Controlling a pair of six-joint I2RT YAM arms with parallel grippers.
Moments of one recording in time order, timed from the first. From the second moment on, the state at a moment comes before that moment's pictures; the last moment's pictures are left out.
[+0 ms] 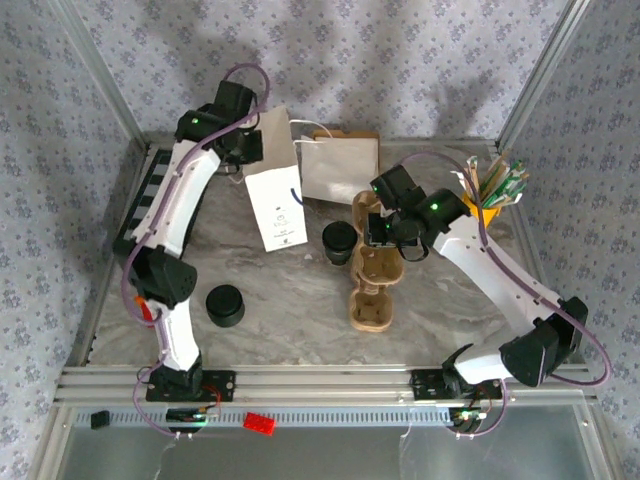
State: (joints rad) left arm -0.37 1.89 2.19 -1.23 -0.16 -0.37; right arm 0.62 1.38 1.43 -1.12 0.02 0.54
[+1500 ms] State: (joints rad) left arm -0.71 1.09 1.33 -0.99 -0.04 -0.86; right arm 0.65 1.28 1.47 -1.29 0.07 0.56
